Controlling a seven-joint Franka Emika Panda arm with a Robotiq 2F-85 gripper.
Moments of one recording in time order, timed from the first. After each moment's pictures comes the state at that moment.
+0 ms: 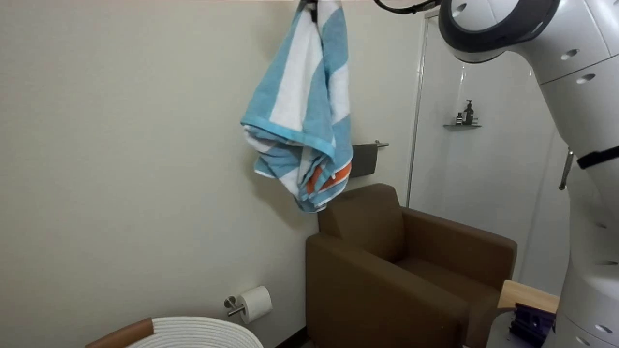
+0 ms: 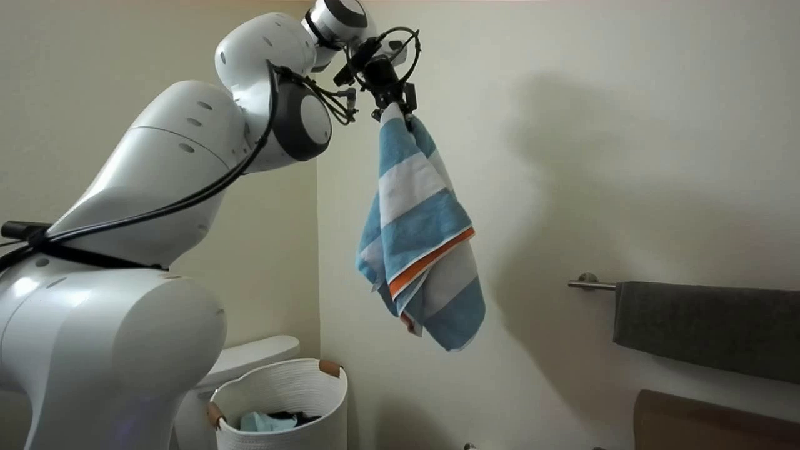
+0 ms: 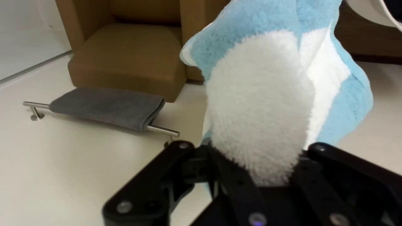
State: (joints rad) arm 0.26 0.46 -0.12 -0.34 -0.40 0.98 0.06
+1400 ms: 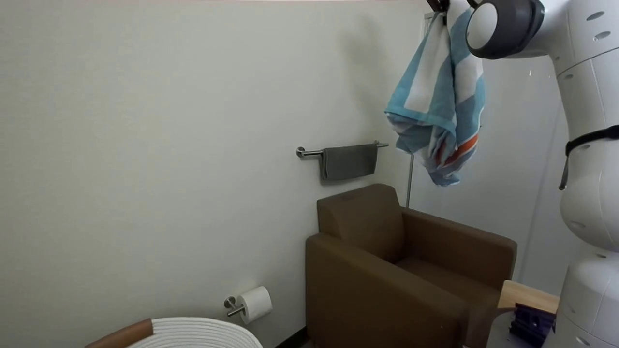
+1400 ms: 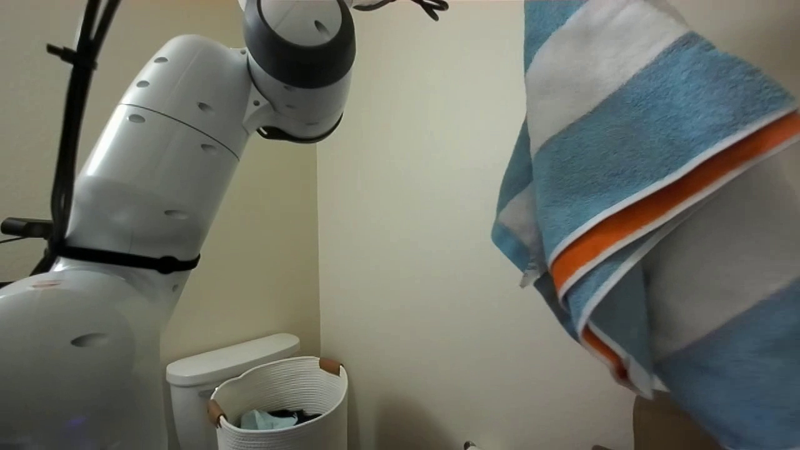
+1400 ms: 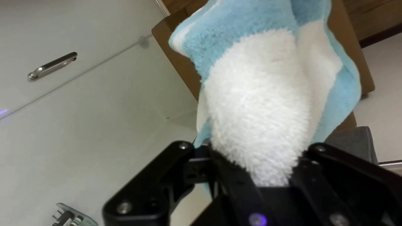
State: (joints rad) arm -0.44 0.37 -0.28 -0.37 -0.32 1.00 -0.17
